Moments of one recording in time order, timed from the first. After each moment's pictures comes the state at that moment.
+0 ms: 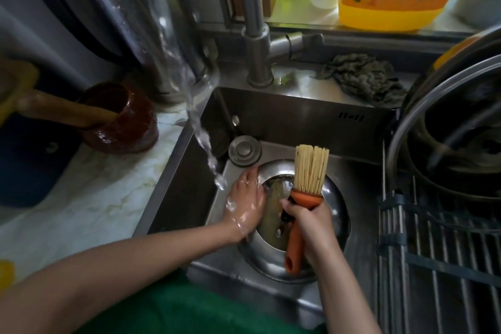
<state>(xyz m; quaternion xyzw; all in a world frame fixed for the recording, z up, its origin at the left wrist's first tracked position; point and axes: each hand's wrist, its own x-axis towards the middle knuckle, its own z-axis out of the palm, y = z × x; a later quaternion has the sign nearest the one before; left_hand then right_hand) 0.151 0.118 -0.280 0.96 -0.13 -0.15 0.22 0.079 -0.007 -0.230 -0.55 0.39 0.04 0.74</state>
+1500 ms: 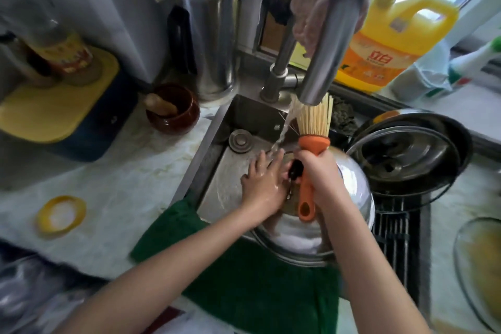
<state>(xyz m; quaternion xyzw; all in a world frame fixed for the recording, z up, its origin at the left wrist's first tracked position) 0.090 0.108 -0.066 0.90 -0.10 -0.22 0.37 0.093 0.014 0.002 -0.71 0.37 0.05 0.60</state>
